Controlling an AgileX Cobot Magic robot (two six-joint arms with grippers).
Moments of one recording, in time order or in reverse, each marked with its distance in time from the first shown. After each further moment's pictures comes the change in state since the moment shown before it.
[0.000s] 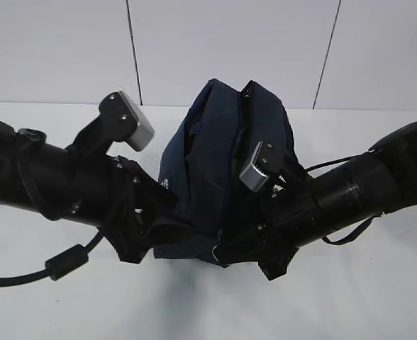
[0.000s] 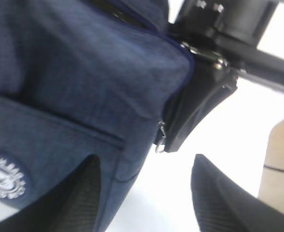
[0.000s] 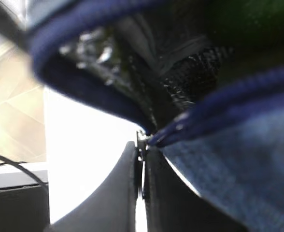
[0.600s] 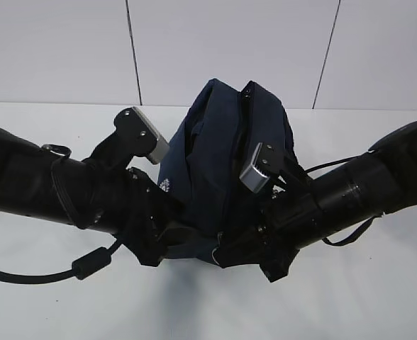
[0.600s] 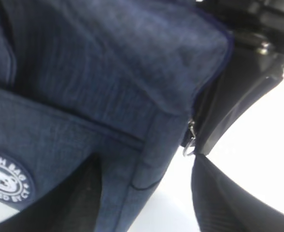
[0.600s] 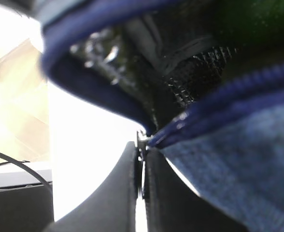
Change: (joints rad) left arm -0.053 0.077 0.000 -0.146 -0.121 0.117; right arm 0.000 0.000 -0.002 -0.015 0.015 0.011
